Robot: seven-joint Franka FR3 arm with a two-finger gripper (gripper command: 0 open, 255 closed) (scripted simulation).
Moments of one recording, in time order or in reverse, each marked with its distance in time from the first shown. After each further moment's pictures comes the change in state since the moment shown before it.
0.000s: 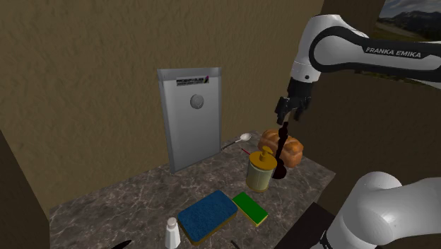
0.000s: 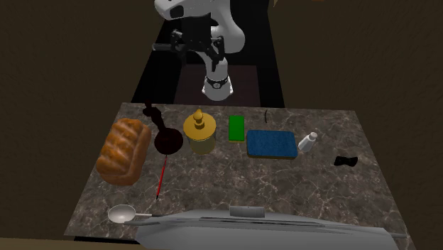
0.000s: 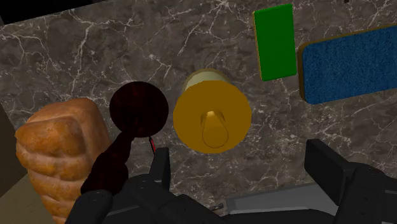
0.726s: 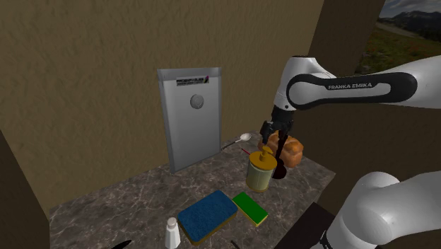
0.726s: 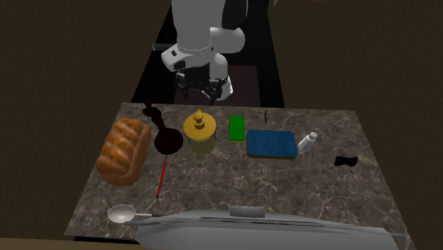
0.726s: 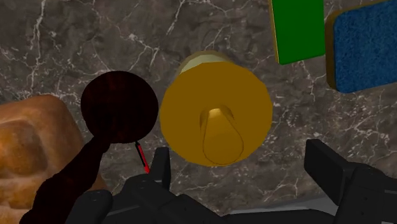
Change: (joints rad) arm -0.011 0.101 -0.019 -0.229 -0.006 0.356 0.028
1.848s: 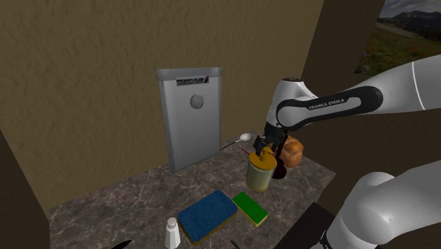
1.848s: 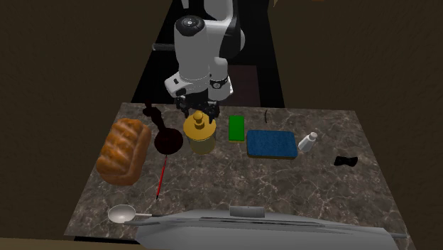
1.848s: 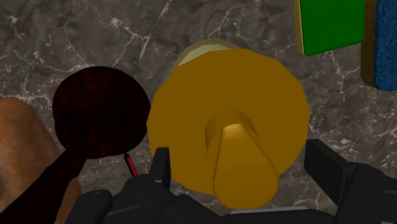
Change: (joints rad) arm -0.008 0.135 -0.021 -0.116 -0.011 0.265 0.003
